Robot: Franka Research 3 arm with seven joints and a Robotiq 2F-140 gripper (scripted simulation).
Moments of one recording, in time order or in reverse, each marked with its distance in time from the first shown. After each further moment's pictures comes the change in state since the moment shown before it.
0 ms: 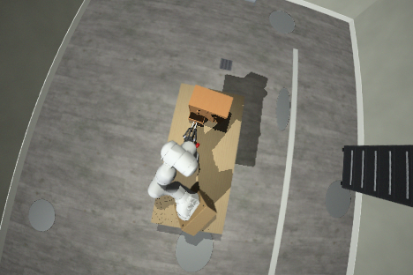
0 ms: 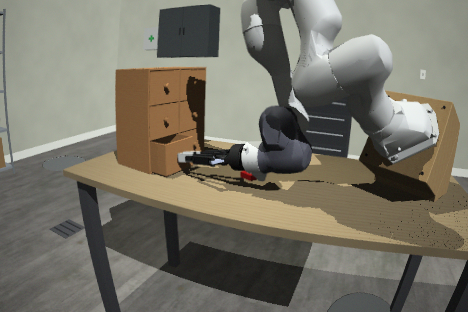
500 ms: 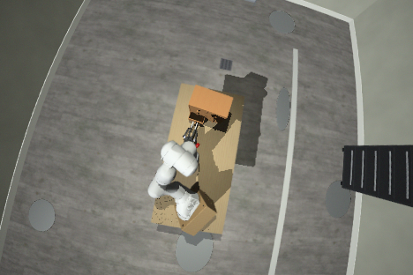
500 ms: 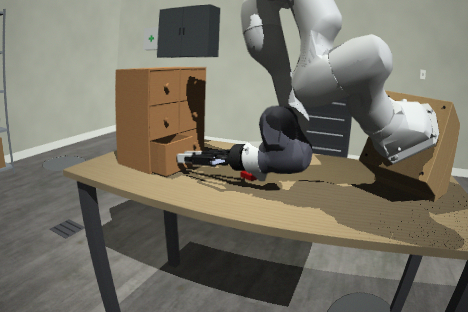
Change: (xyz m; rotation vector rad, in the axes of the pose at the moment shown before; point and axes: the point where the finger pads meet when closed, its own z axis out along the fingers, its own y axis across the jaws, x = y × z) arm 0.001 0.000 -0.001 0.000 0.001 0.000
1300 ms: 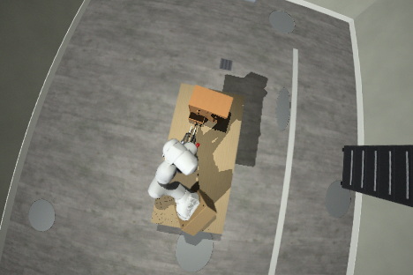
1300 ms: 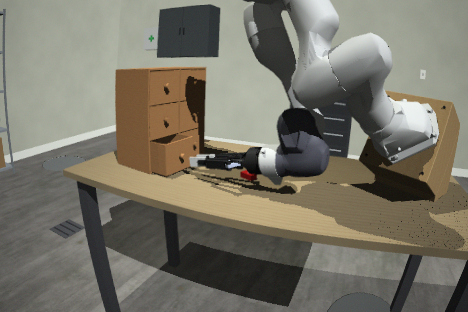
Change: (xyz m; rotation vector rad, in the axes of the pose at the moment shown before) arm 0.010 0.000 -0.049 0.000 0.005 0.007
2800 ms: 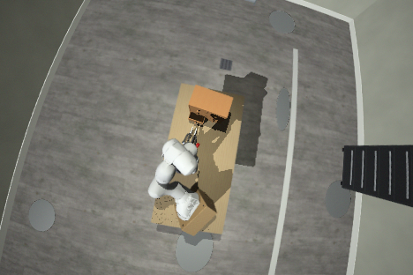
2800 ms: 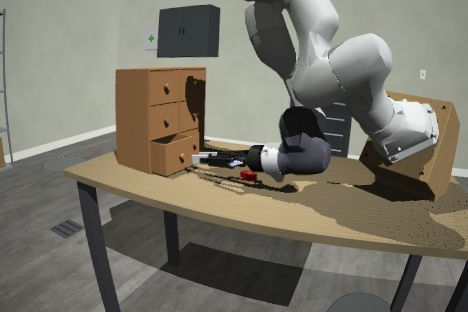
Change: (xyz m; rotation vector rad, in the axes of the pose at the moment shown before) arm -0.005 -0.011 -0.002 0.001 -0.008 -0.018
